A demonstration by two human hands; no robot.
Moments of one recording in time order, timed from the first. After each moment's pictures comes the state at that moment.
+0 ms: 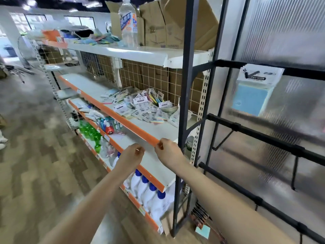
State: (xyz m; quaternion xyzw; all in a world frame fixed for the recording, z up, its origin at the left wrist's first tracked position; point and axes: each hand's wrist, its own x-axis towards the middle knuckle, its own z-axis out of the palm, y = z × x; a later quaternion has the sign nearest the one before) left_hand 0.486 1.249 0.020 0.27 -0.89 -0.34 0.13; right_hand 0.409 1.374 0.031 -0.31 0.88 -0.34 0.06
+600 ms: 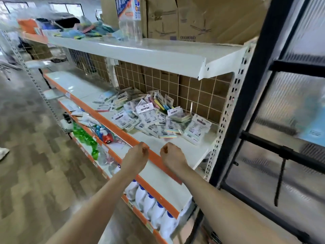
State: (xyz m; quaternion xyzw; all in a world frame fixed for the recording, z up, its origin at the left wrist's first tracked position) left_hand 0.352 1.110 -0.004 0.25 -0.93 -0.25 0.10; right_hand 0.284 1.236 -0.004 -0.20 0.90 -0.36 0.13
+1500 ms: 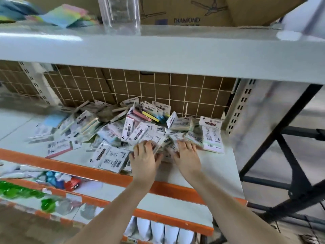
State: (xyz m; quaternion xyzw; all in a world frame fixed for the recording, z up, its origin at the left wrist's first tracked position) left_hand 0.195 0.964 -0.065 0.01 -0.98 -0.07 0.19; right_hand 0.176 1.110 -0.063 -0.02 0.97 -0.21 -0.07
